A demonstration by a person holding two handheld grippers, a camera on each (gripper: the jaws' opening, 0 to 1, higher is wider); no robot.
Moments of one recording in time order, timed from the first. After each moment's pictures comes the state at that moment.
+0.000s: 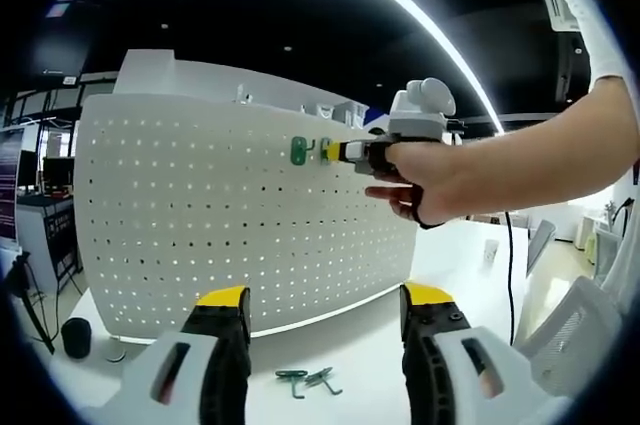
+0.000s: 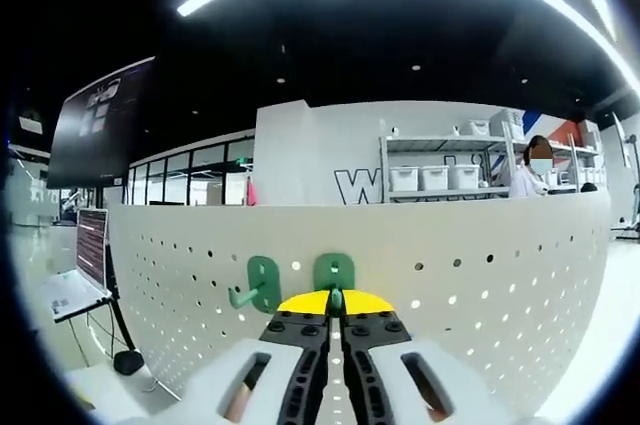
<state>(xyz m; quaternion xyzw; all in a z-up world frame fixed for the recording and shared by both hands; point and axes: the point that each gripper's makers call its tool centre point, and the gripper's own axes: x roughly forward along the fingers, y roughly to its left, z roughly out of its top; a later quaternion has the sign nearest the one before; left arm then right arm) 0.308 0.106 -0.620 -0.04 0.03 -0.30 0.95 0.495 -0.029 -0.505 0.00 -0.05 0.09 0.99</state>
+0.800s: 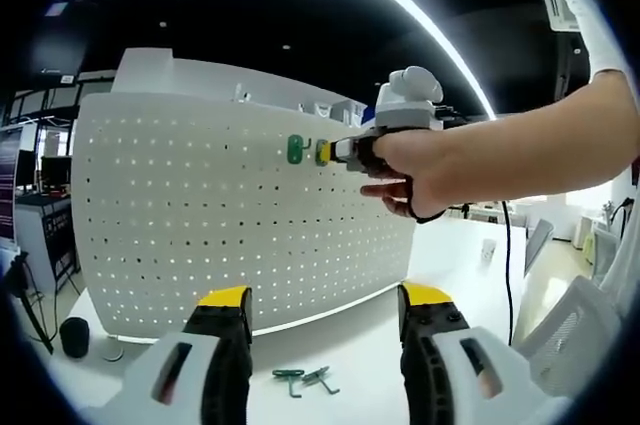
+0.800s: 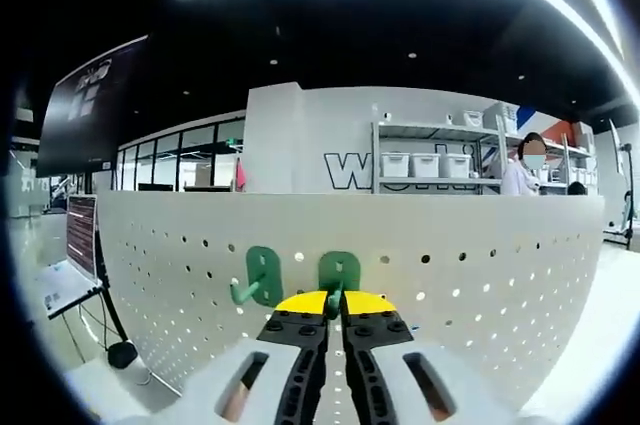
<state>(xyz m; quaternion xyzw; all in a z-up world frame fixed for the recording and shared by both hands) 0.307 0.104 -0.621 -0.04 0.03 -0.30 0.95 0.499 -0.026 -0.511 -0.01 0.00 0.07 1.00</state>
